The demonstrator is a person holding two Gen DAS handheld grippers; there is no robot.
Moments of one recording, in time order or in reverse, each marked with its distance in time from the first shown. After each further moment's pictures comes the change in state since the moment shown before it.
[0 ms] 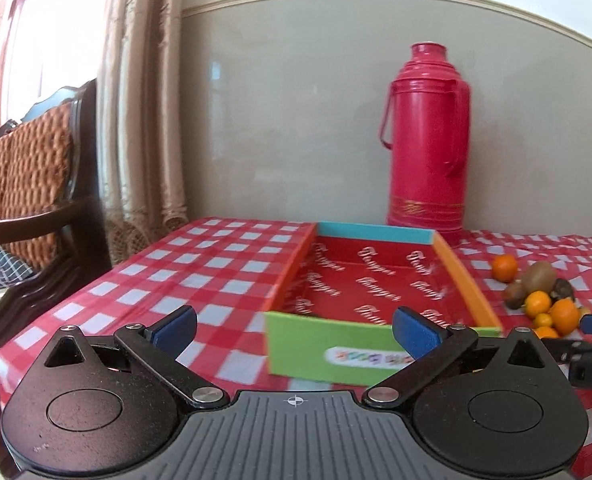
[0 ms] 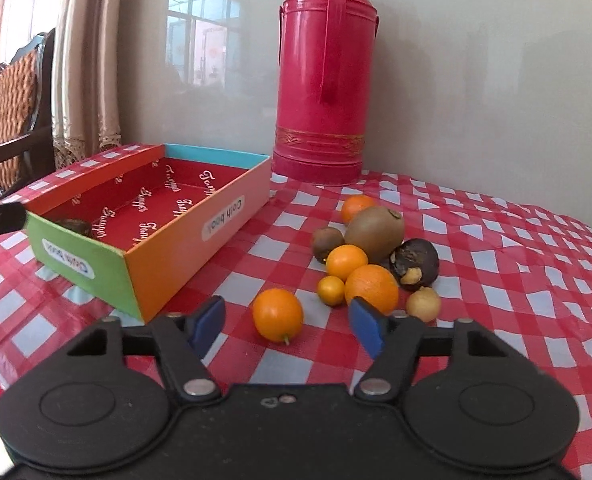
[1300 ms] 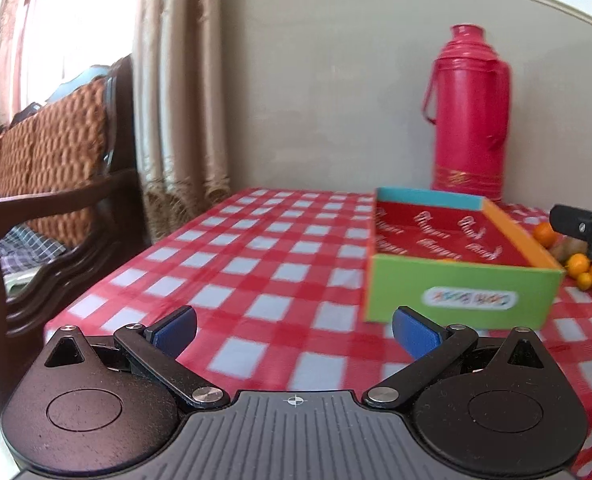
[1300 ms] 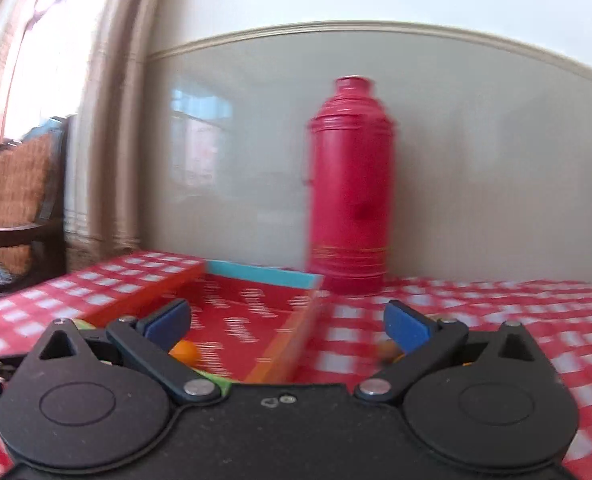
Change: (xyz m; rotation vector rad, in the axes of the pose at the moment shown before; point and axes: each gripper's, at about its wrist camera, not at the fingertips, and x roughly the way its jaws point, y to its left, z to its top) left arm -0.006 0.048 -0.024 0.013 0.040 0.048; right arm -0.026 0.057 0.019 0.033 -0.338 -0.051
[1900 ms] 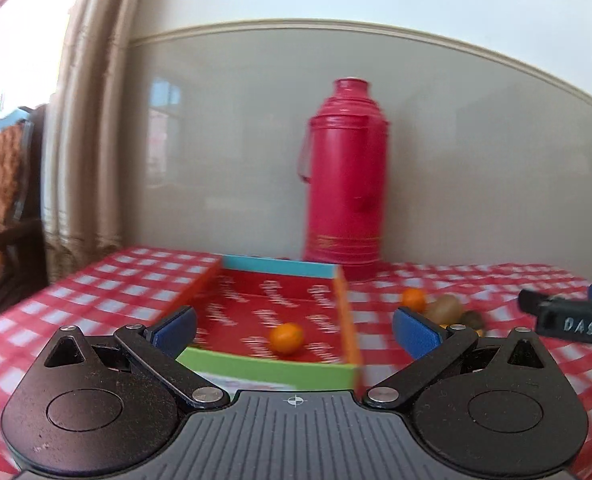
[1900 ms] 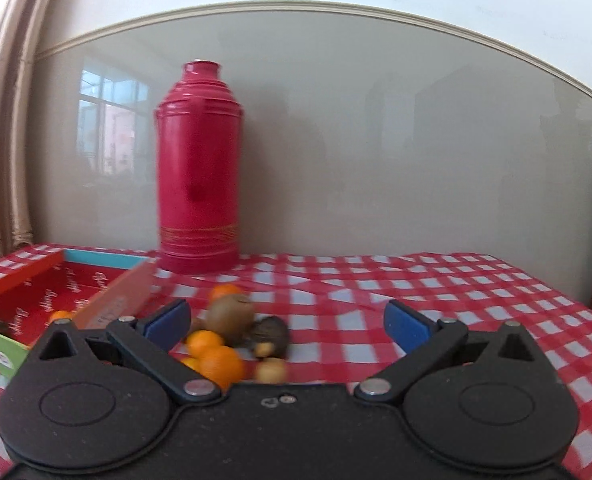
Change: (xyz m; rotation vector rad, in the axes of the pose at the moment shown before) left arm -0.028 -0.126 0.026 -0.030 -0.148 -0.222; right arm -0.026 -0.126 -0.010 0.069 0.069 -0.232
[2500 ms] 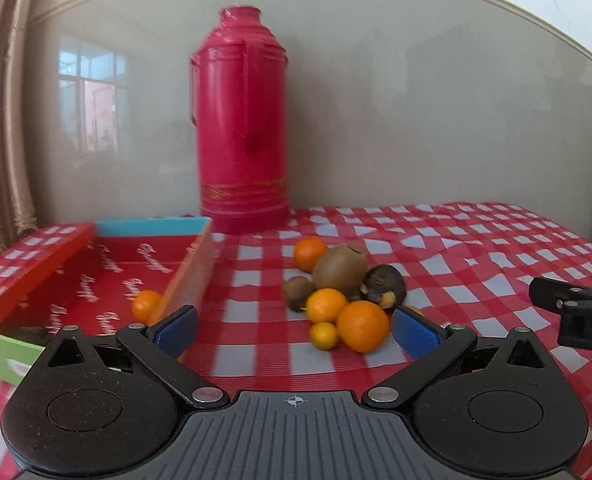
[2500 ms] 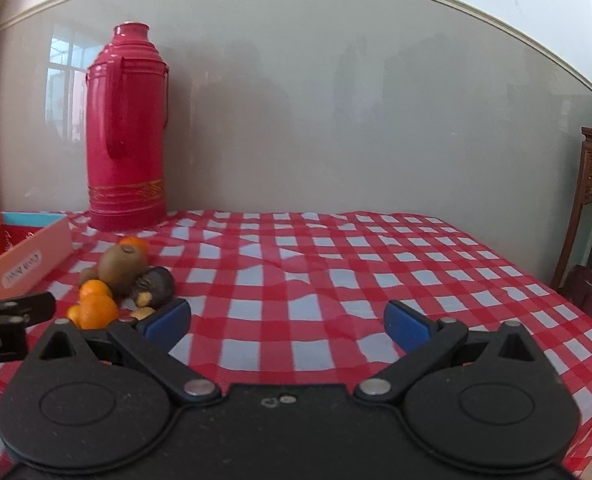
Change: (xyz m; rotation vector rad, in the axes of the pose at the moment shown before) left arm 0.061 -0.115 -0.015 0.116 0.159 -0.112; right arm 0.011 -0.080 -0.015 -0.004 0.121 -0.089
